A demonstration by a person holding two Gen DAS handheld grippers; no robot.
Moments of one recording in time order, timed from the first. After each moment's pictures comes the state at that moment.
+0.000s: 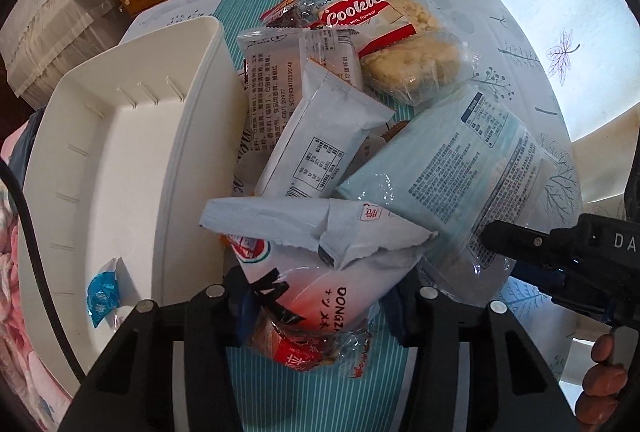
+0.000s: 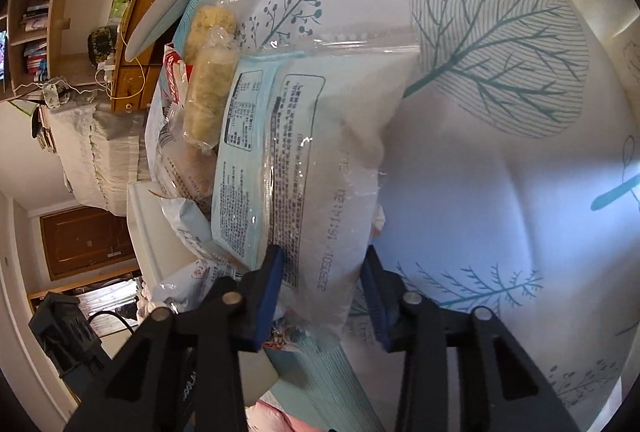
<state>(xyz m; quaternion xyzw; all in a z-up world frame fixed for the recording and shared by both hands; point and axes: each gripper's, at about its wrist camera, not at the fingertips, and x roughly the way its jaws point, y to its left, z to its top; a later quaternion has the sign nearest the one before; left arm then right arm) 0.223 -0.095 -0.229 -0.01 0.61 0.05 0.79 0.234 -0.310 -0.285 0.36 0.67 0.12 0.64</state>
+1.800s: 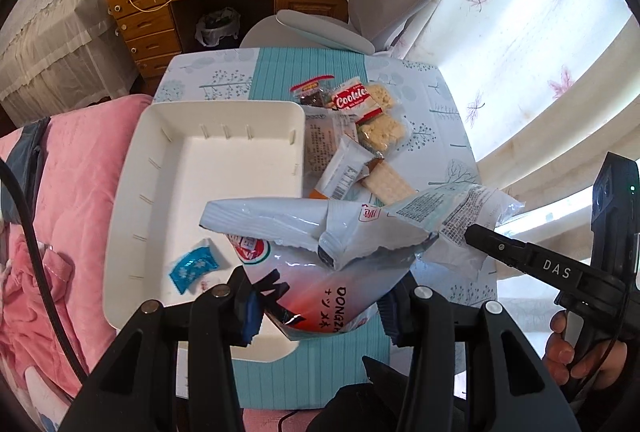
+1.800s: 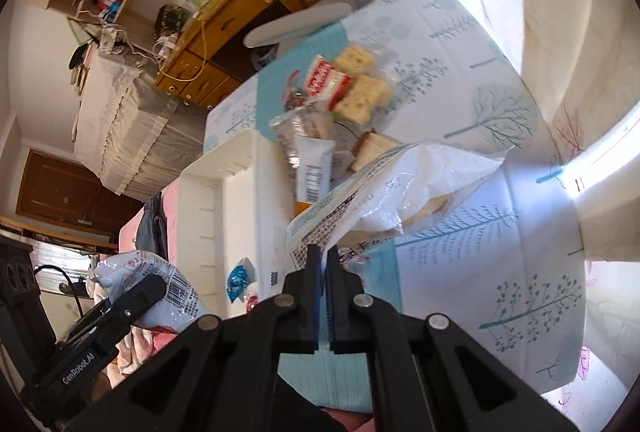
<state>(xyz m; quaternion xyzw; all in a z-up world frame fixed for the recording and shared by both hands) 0.128 0.001 -0.055 -0.07 0.55 -0.03 0.83 0.141 -0.245 -0.113 0.24 0.57 0.14 0.77</state>
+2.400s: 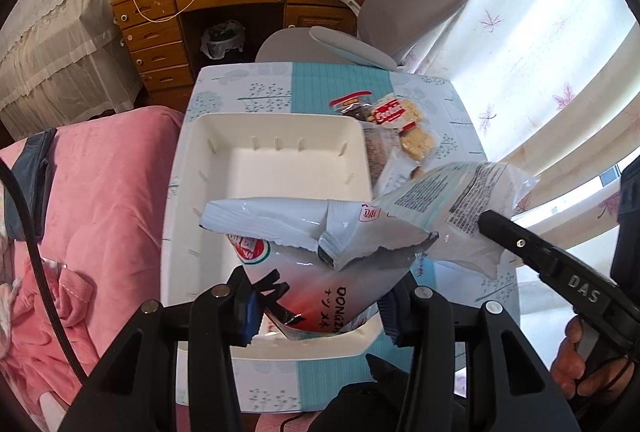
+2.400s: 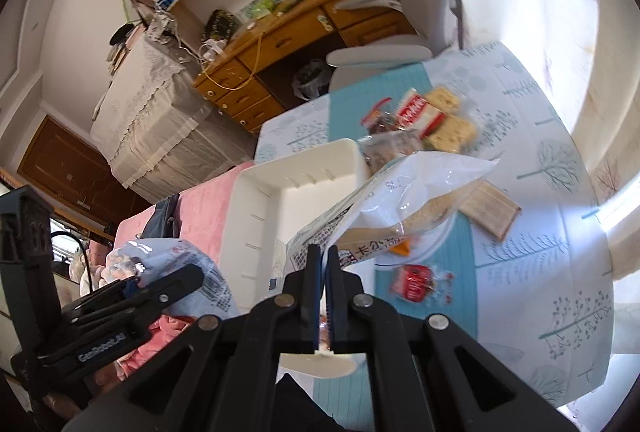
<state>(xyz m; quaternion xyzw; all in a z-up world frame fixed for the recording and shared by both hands) 0.113 0.099 -0.043 -0.06 0.54 -0.05 0.84 0.110 -0.130 -0.060 0.19 0.49 0.17 0.83</state>
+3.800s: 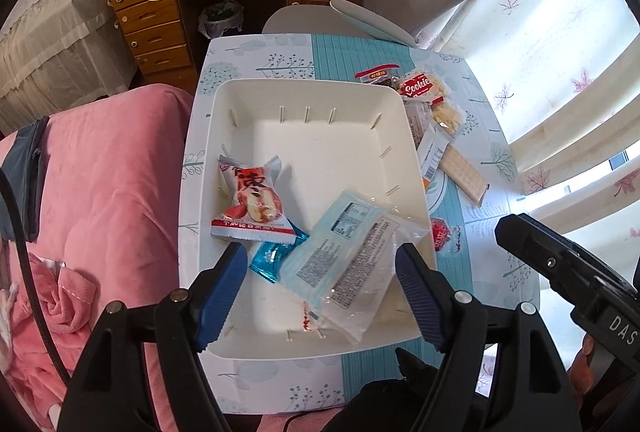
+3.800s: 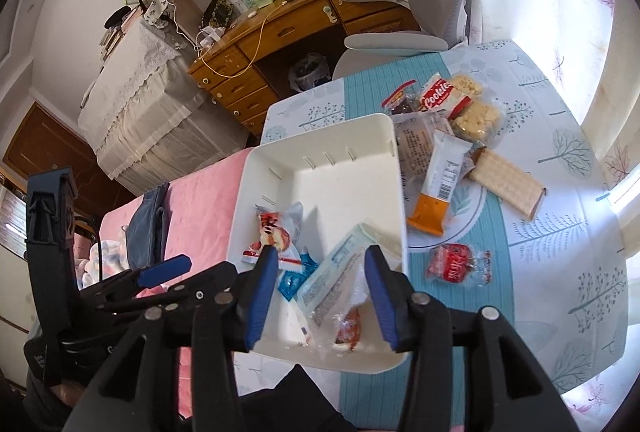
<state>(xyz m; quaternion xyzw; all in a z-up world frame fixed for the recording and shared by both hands) 0.118 0.148 -0.085 -0.06 0.56 -0.06 0.82 0.093 -0.068 -0.069 0.16 0.50 0.15 0.84</state>
